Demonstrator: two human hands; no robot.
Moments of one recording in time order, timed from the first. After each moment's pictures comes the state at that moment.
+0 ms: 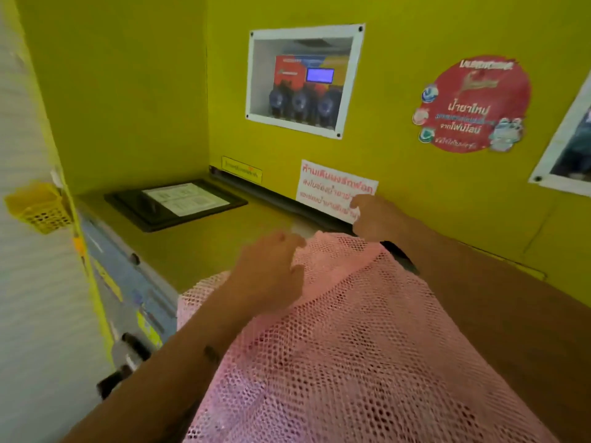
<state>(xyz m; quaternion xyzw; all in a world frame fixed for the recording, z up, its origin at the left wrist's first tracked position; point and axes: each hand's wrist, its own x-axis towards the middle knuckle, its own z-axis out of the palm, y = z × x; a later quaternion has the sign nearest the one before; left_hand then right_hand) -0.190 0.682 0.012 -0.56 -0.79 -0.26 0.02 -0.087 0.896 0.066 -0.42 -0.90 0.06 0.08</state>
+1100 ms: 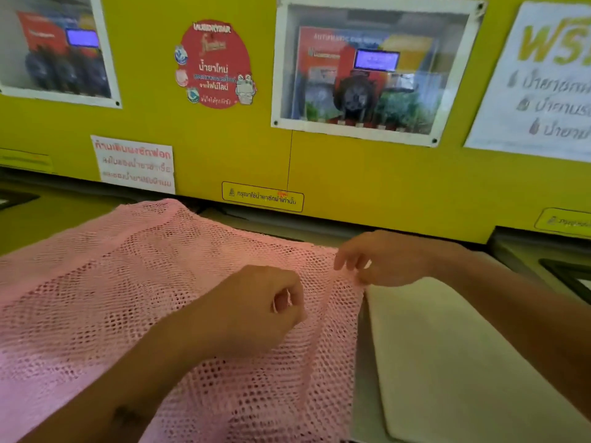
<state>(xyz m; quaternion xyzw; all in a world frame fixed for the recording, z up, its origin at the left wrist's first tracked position) 0.085 0.668 0.014 -0.78 -0.56 -0.21 -0.19 0.308 0.783 0.055 -0.43 -0.89 0.09 -0.08</state>
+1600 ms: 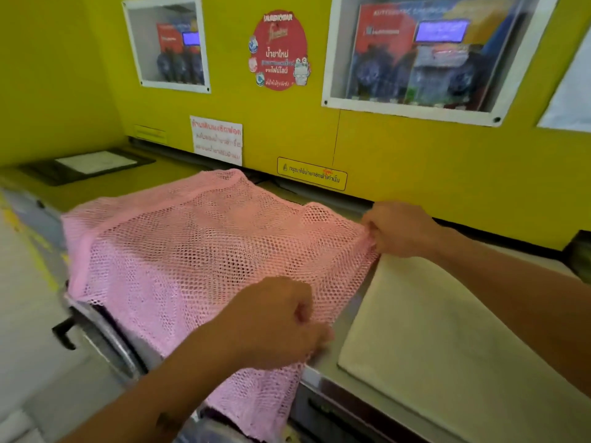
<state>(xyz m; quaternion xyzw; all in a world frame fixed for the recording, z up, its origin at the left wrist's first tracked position) 0.163 0.599 -0.013 -0.69 -0.69 -0.18 -0.12 0.316 0.836 0.018 -0.37 -0.92 -0.12 0.03</state>
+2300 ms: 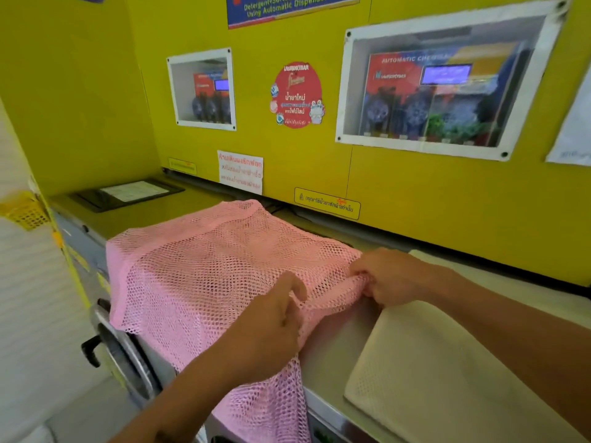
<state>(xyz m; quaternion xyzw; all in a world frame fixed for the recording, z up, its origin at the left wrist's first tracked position) 0.161 0.589 -0.008 -0.61 -0.67 -0.38 -0.18 0.304 0.811 0.013 -0.29 -0.96 0.01 -0.04</state>
